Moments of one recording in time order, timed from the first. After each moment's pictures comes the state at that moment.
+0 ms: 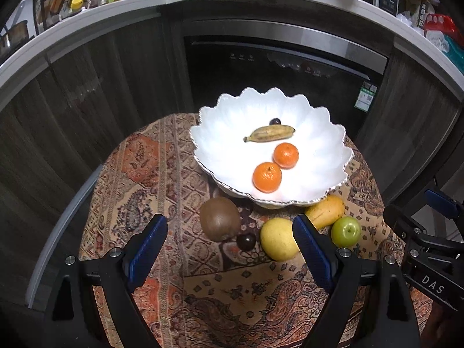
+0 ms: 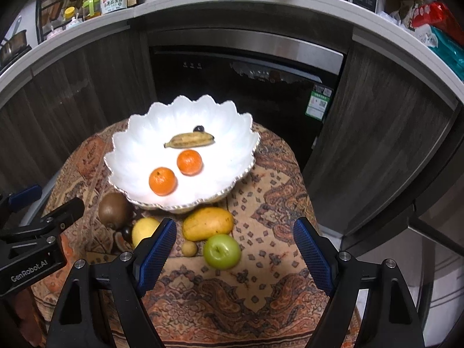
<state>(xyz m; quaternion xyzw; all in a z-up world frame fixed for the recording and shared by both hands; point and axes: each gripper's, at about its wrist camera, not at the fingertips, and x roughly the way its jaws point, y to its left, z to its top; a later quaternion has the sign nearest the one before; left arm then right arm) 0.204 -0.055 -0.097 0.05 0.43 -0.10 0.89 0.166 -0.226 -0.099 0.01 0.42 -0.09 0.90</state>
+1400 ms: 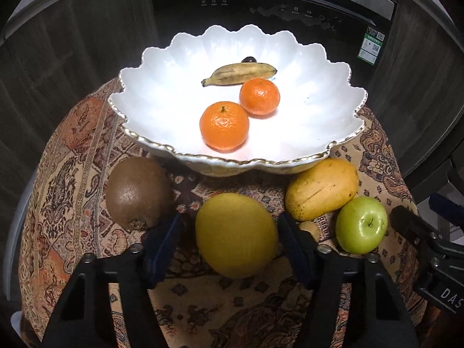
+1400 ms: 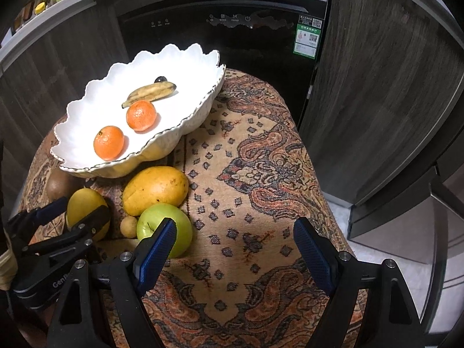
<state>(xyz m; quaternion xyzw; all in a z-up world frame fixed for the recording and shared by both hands) 0.231 -0.124 -0.203 0.06 0.49 -0.10 0.87 0.186 -0.287 -0.186 0.06 0.47 -0.09 0.88</state>
